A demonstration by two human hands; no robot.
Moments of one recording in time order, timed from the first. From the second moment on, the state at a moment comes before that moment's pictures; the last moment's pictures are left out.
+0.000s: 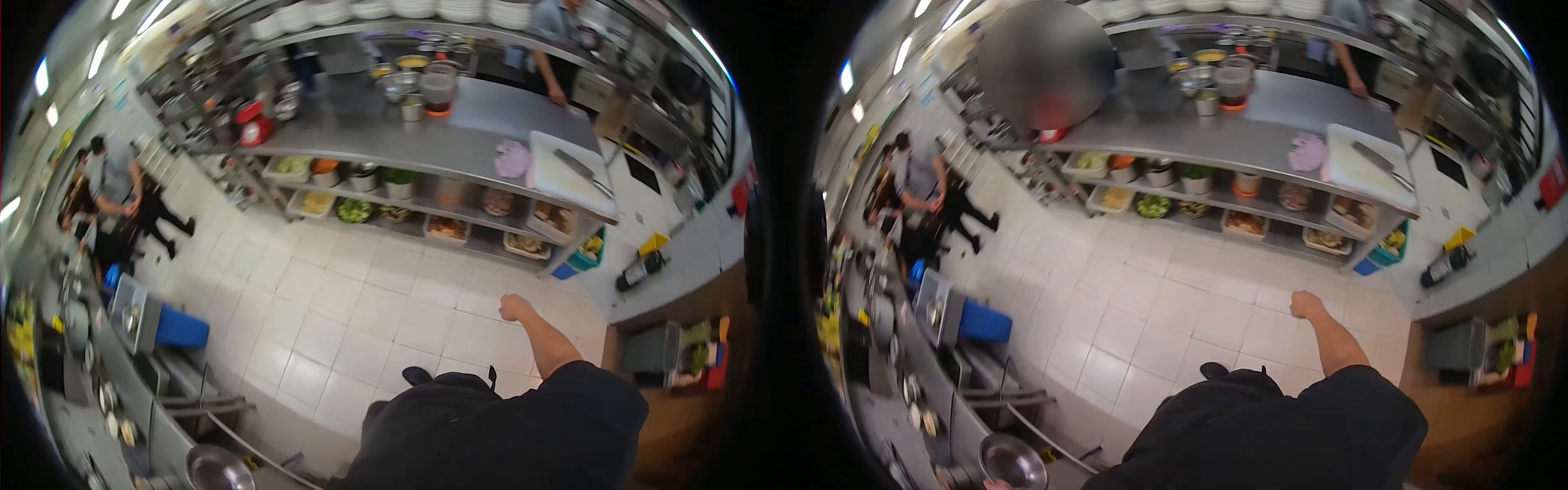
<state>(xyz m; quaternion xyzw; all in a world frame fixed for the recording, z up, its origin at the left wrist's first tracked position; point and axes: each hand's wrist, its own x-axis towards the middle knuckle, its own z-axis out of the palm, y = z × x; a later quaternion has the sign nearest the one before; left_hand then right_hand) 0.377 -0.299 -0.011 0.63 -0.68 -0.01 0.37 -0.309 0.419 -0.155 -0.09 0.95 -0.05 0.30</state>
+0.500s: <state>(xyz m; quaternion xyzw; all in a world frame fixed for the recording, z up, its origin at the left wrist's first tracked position) -0.638 0.090 -0.040 0.02 -0.63 -0.75 -0.20 -0.246 0.460 -0.207 0.02 0.90 -0.28 0.34</state>
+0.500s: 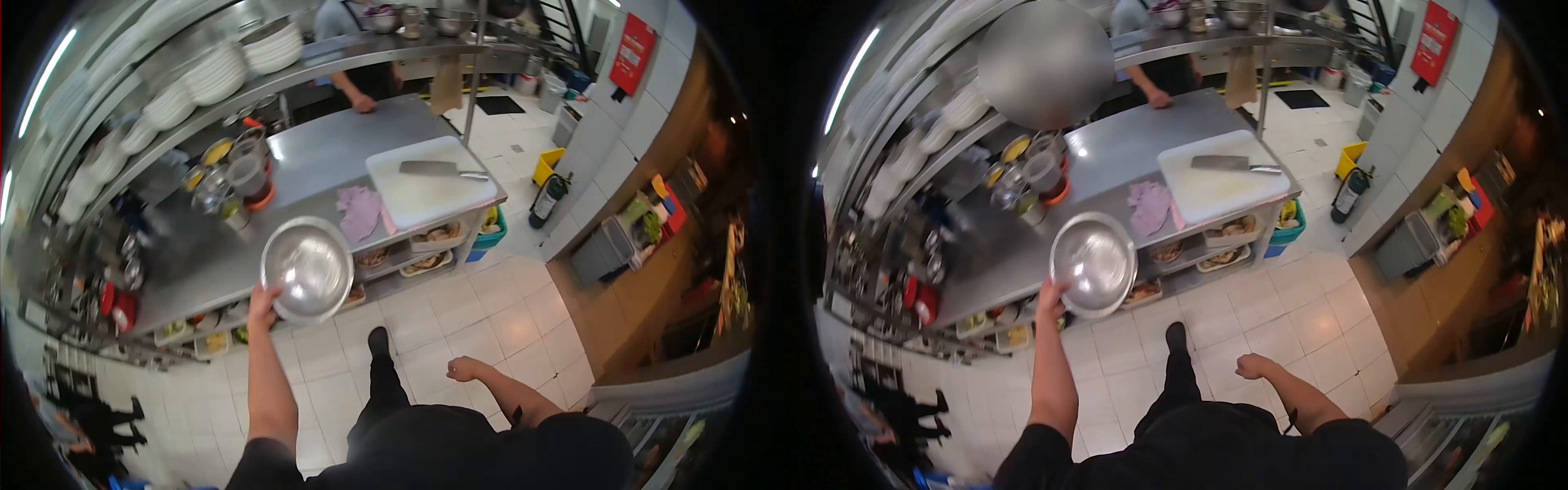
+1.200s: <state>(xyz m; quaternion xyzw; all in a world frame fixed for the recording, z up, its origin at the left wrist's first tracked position) -0.864 0.586 -0.075 -0.14 -0.49 -0.74 -0.45 -0.104 0.310 -0.257 0.72 0.24 -0.64 0.12</state>
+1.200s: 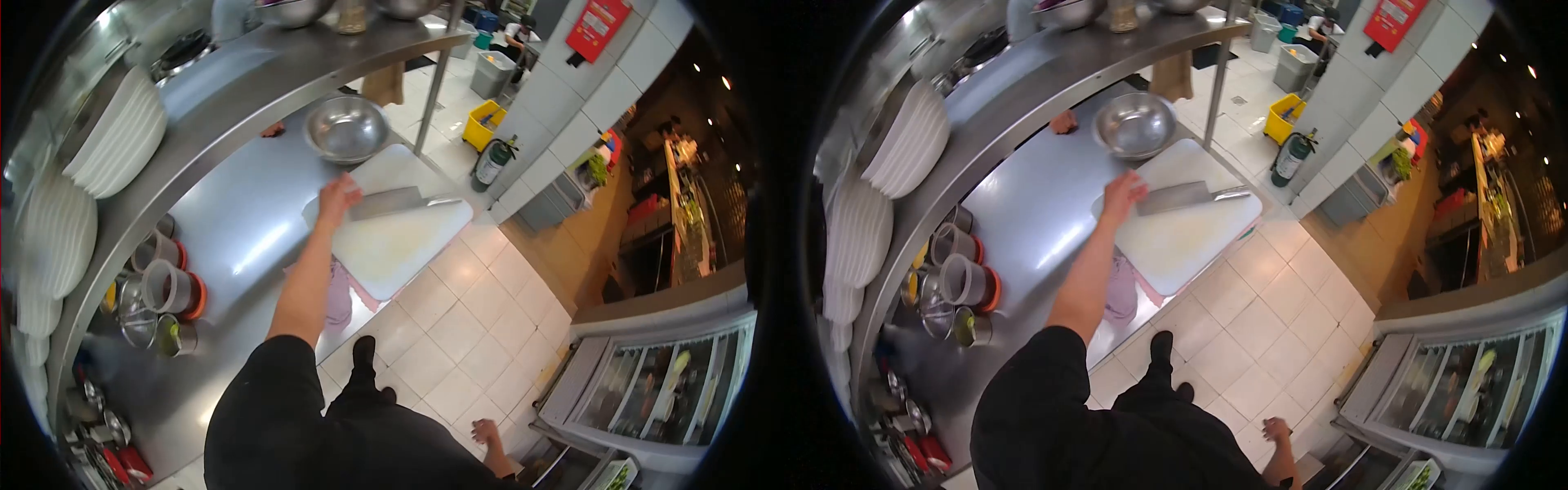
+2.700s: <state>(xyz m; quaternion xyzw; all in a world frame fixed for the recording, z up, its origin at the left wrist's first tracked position) -0.948 -0.153 0.061 0.05 -0.61 -0.79 -0.07 -0.169 -0.042 -0.212 0.67 0.54 -0.51 0.01</state>
